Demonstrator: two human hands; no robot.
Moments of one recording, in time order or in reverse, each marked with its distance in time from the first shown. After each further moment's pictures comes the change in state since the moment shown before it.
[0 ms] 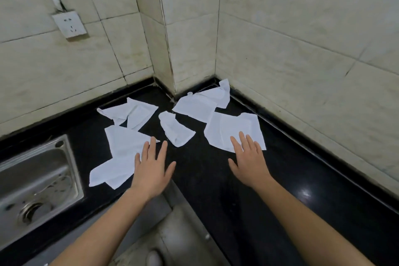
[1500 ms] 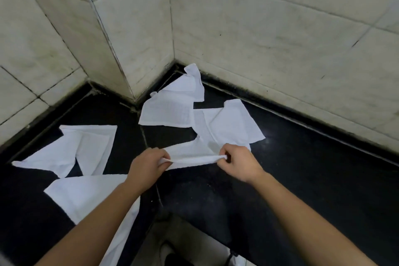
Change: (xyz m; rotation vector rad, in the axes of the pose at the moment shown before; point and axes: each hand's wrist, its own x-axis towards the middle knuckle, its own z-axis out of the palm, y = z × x) left_hand 0.259 -0.072 0.060 -0.366 -0.165 0.565; right_hand 0.128 -0.055 0.044 0.616 -0.101 0.435
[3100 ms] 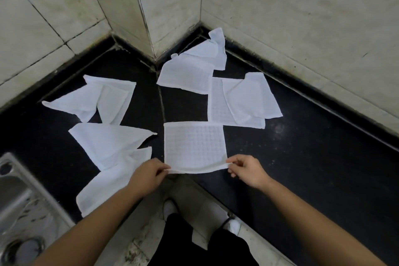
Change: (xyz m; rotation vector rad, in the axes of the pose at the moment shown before) left_hand -0.133 -0.024 0.064 -0.075 -0.188 -0.211; right_hand -0.067 0.059 0.067 0.354 -0.280 0.268
